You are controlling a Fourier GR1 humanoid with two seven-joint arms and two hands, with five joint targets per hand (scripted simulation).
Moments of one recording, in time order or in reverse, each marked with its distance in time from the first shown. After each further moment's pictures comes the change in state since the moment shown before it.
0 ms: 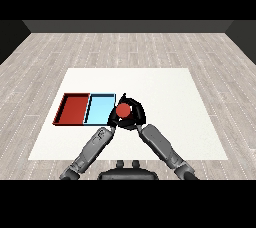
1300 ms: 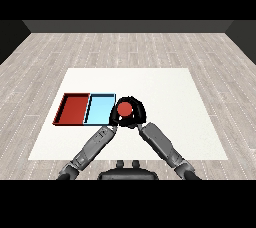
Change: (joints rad) left arm -0.055 0.022 -0.056 0.028 -0.007 0.239 0.028; right arm -0.022 -0.010 -0.012 0.017 -0.033 0.029 -0.054
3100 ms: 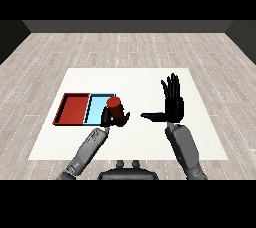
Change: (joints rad) left arm 0.106 0.025 0.114 -0.048 -0.031 -0.092 -0.034; right arm 0.173 -0.142 -0.316 -0.463 0.089 0.098 0.171
